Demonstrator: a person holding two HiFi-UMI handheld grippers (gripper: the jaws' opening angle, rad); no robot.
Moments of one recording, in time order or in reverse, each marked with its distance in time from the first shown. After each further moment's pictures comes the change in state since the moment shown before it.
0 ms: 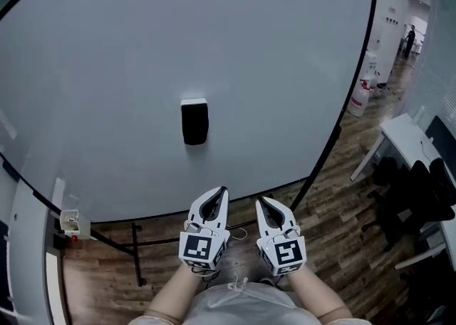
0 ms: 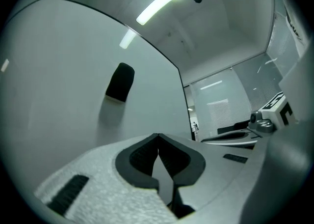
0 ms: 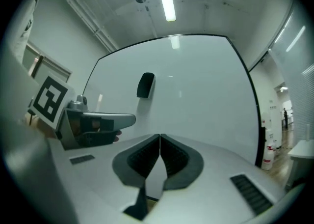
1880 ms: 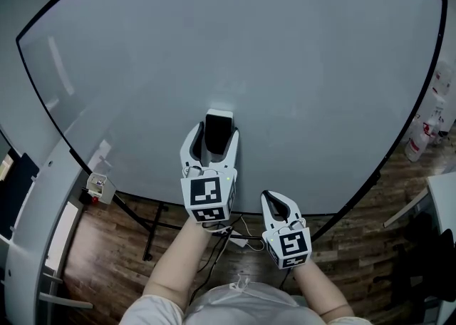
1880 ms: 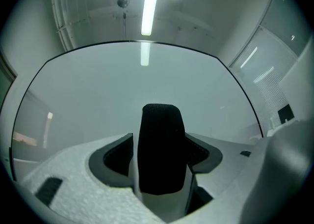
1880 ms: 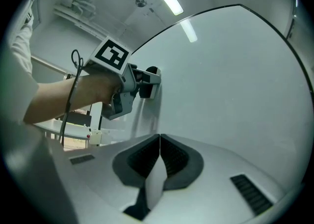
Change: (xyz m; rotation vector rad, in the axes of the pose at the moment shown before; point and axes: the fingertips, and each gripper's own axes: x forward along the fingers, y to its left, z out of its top) left arm 0.063 0.123 0.142 0.210 -0.049 0.605; right arm 0.084 -0.008 0.012 0.006 -0.007 0.386
